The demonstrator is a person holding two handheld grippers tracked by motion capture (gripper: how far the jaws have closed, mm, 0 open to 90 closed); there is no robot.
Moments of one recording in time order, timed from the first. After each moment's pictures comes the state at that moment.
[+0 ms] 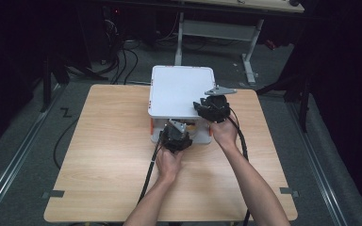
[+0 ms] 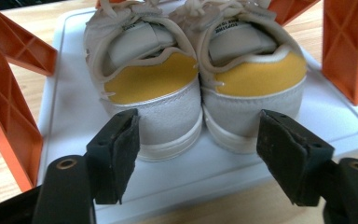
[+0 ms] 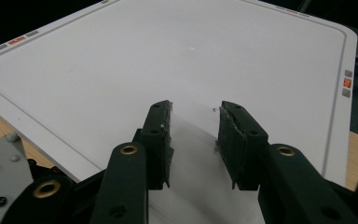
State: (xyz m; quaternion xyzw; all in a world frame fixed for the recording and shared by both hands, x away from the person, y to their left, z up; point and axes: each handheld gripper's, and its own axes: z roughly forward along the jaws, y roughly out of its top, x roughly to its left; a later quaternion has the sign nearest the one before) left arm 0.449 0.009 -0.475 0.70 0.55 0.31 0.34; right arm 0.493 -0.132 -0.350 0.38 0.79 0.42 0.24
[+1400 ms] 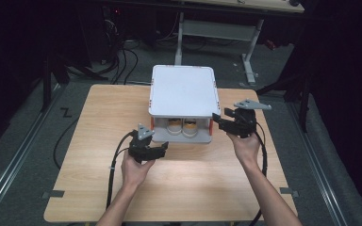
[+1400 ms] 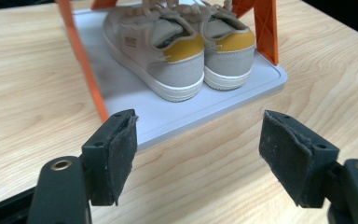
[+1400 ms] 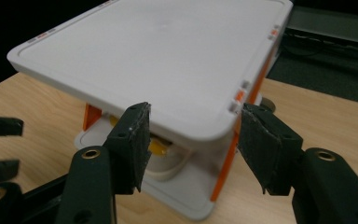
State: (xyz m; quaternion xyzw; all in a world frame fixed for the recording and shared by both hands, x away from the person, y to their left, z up) left arm 0.383 0.119 -0.430 0.74 0.48 0.21 0.43; right arm 0.445 -0.203 -0.346 0.42 0.75 0.46 0.22
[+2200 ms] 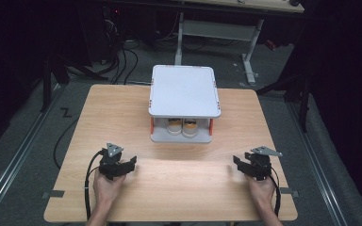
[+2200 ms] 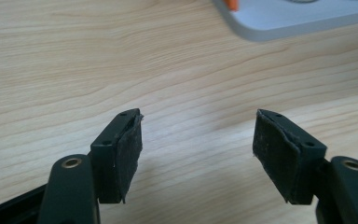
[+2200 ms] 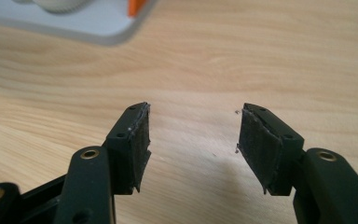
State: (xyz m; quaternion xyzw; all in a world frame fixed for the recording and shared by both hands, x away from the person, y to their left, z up) left arm 0.353 0.197 -0.493 0.72 0.56 0.23 0.34; right arm 0.388 -0.286 -0.483 0.52 0.75 0.36 0.21
